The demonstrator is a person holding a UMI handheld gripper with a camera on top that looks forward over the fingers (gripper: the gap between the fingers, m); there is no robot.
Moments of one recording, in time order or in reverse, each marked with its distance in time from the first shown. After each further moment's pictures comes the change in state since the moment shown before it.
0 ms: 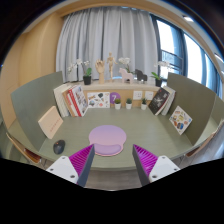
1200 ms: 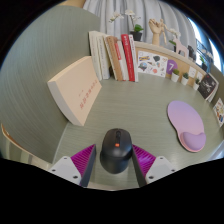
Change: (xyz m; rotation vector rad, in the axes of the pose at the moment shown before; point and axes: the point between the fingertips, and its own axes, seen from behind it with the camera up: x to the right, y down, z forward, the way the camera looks) arm -0.331 0.135 0.232 -0.282 -0.108 -0.088
